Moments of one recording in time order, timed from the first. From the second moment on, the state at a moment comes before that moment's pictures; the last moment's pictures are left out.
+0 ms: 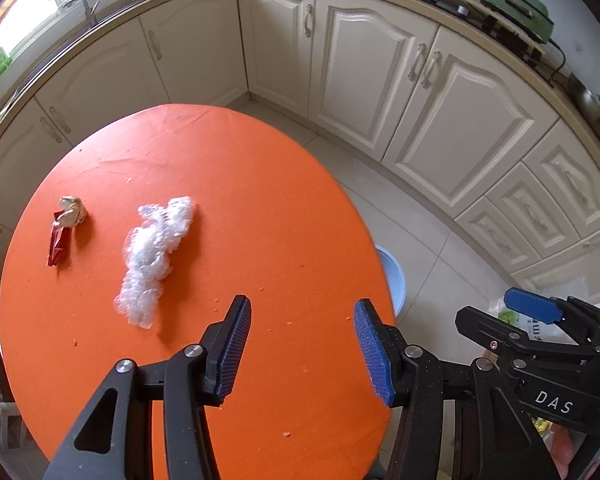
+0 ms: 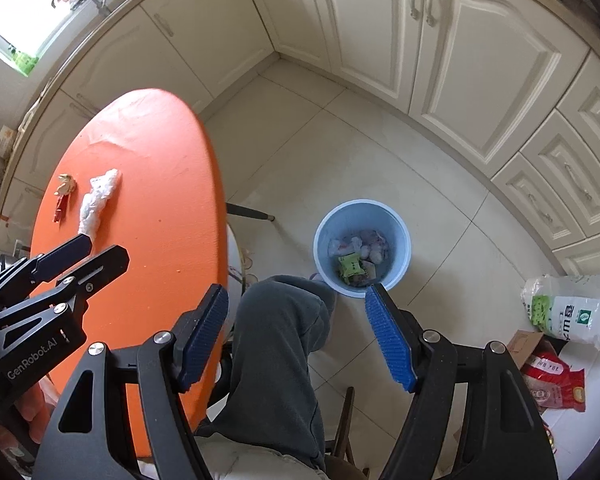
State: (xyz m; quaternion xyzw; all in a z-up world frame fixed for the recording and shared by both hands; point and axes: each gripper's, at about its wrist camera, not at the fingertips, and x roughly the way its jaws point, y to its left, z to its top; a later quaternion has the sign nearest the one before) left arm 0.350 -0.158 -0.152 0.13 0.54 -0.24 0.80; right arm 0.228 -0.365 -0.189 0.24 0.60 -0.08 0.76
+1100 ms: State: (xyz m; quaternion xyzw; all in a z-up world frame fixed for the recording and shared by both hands) left arm 0.413 0.122 -0.110 -0.03 0.55 -0.07 0.83; right arm 0.386 -0.129 -0.198 0.10 0.67 0.05 0.73
